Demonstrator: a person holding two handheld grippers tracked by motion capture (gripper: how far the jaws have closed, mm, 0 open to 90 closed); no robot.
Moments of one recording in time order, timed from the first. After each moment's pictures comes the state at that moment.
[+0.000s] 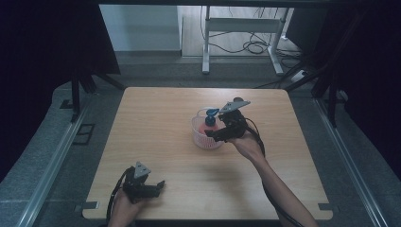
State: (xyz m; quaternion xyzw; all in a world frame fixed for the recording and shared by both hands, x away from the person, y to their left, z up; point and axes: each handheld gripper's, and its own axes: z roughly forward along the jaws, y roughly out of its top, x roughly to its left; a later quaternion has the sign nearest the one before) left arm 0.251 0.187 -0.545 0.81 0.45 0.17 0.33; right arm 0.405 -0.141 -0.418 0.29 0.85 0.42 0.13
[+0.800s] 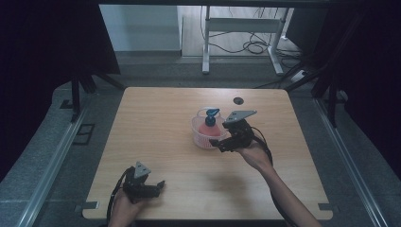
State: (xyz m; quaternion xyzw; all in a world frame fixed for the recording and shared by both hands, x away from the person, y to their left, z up) left arm 0.251 0.187 -0.545 0.81 0.45 0.17 0.33; right arm 0.375 -0.157 -0.421 0.27 0.86 0.42 0.13
